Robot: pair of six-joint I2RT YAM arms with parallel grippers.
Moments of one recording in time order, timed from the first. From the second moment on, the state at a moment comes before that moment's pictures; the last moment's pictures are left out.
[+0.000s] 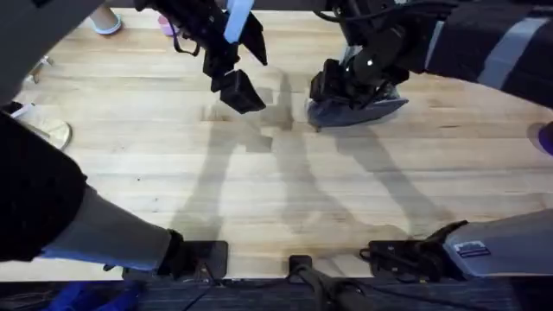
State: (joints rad) left arm -0.20 1.72 1.56 -1.25 0.61 1.31; right arm 0.47 1.64 1.20 -0.75 0.03 0.60
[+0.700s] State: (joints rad) left arm -0.20 1.72 1.56 -1.26 0.61 1.31; right arm 0.47 1.64 1.20 -0.75 0.08 0.61
